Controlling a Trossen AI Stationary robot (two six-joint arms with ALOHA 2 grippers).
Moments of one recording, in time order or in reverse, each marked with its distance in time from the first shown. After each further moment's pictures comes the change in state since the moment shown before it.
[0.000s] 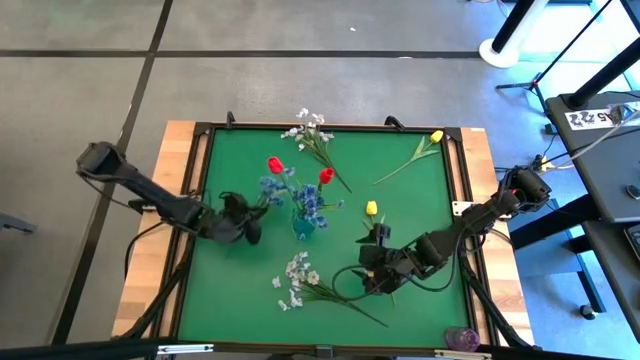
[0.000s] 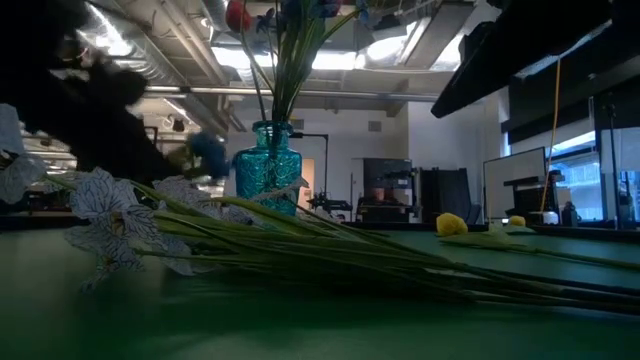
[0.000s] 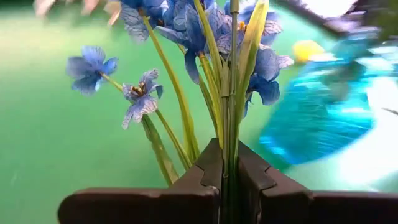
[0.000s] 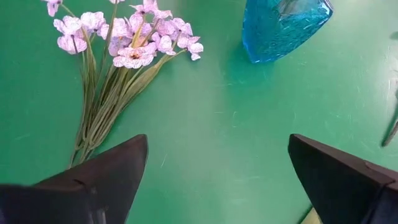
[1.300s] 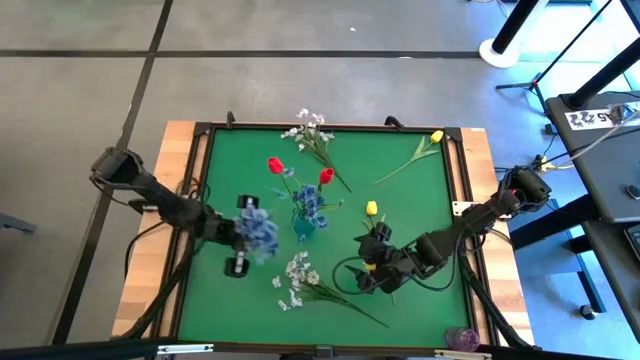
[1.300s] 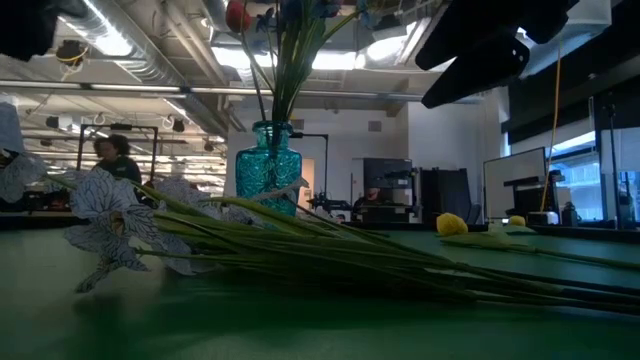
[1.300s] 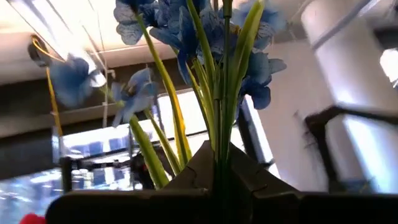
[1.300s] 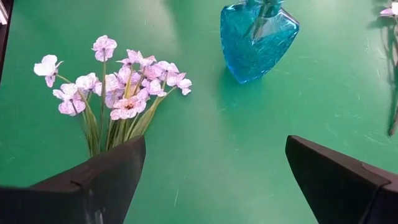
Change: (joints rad) left arm -0.016 0.281 0.171 1.432 0.693 1.333; right arm 0.000 0.000 0.000 0.076 0.086 0.182
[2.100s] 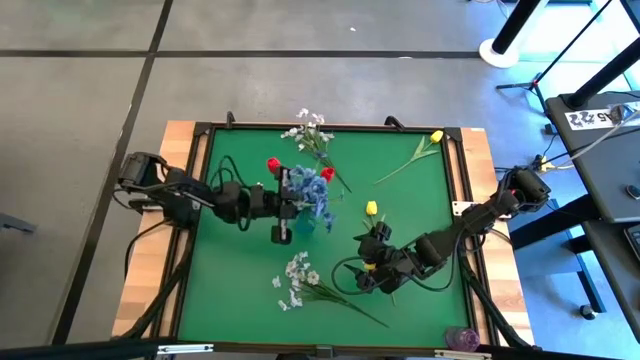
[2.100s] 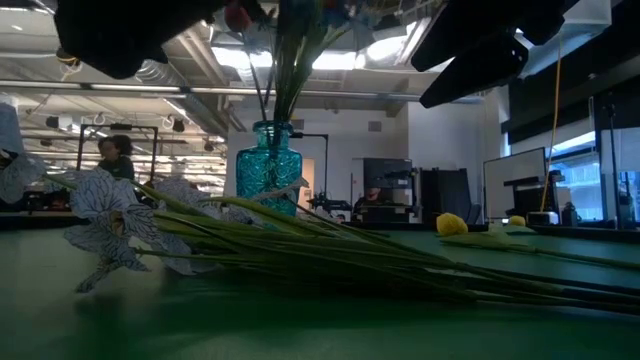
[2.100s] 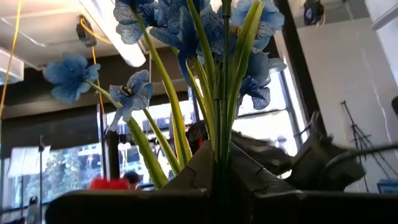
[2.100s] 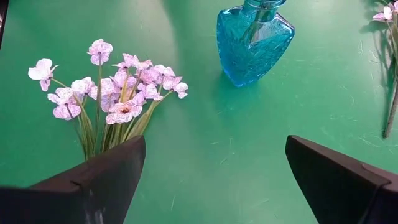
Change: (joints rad) left arm 0.353 0.256 0.214 0.002 0.132 -0.186; right arm 0.000 0.006 0.000 0.004 0.020 0.000
